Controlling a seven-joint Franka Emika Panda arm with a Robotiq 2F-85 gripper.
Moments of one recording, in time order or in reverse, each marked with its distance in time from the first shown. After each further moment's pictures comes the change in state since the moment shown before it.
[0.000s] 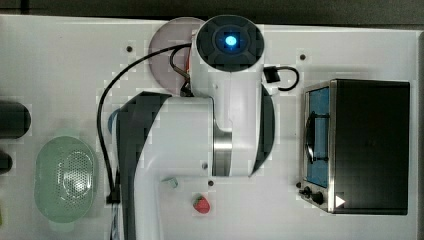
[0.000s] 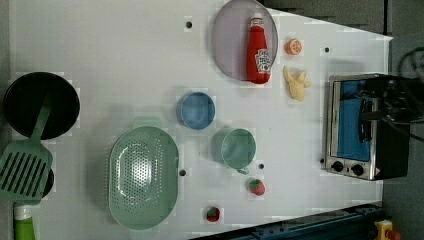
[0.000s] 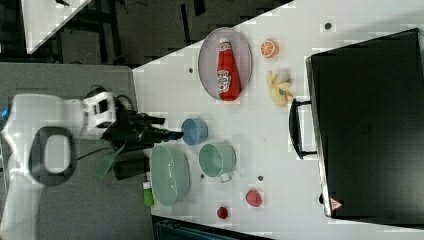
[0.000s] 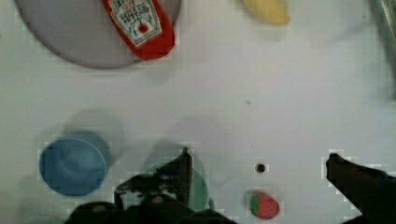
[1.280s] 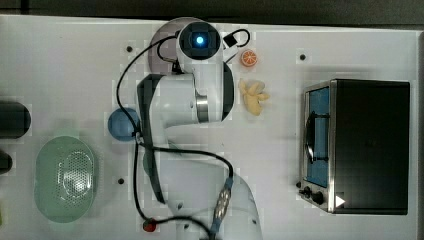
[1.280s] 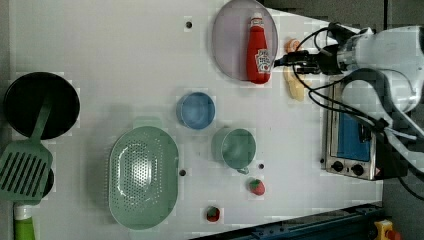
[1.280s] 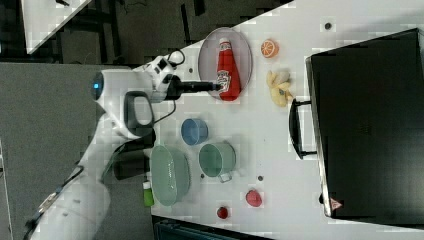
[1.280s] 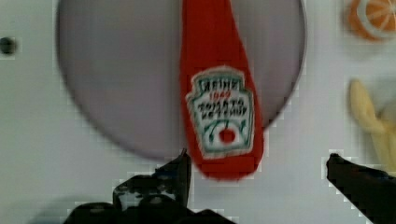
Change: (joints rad) arm 0.034 0.424 0.030 0.043 -0.093 0.556 -0.268
